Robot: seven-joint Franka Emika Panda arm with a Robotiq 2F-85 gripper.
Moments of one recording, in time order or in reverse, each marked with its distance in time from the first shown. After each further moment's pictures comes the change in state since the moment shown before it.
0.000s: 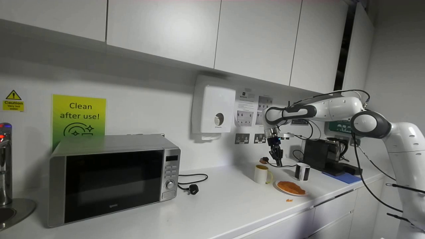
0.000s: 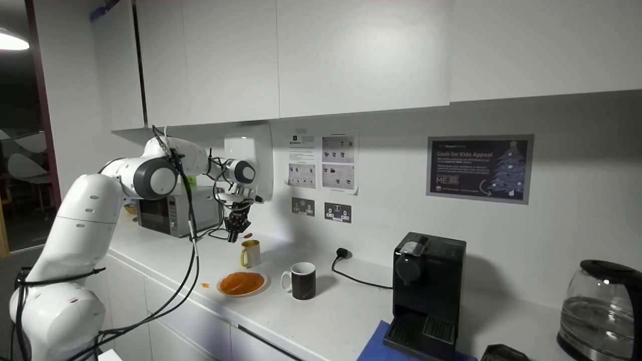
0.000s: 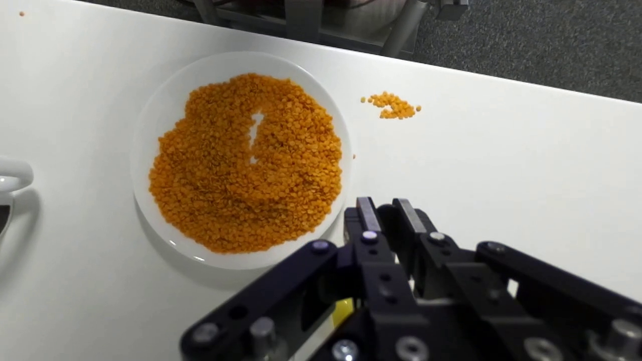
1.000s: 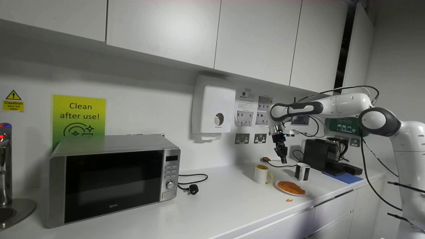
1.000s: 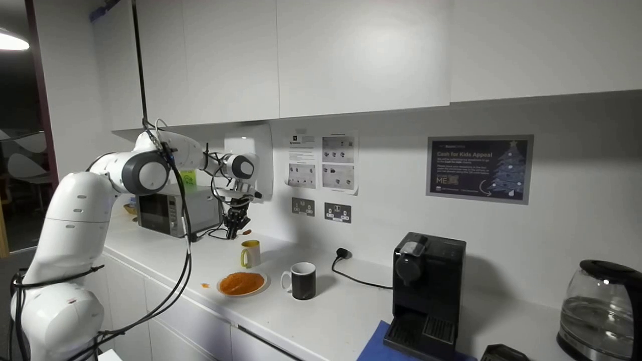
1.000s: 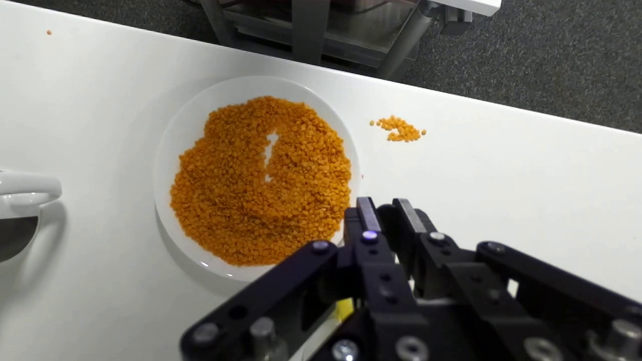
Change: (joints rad) arm -0.025 -0.087 0.000 -0.072 0.000 0.000 -0.050
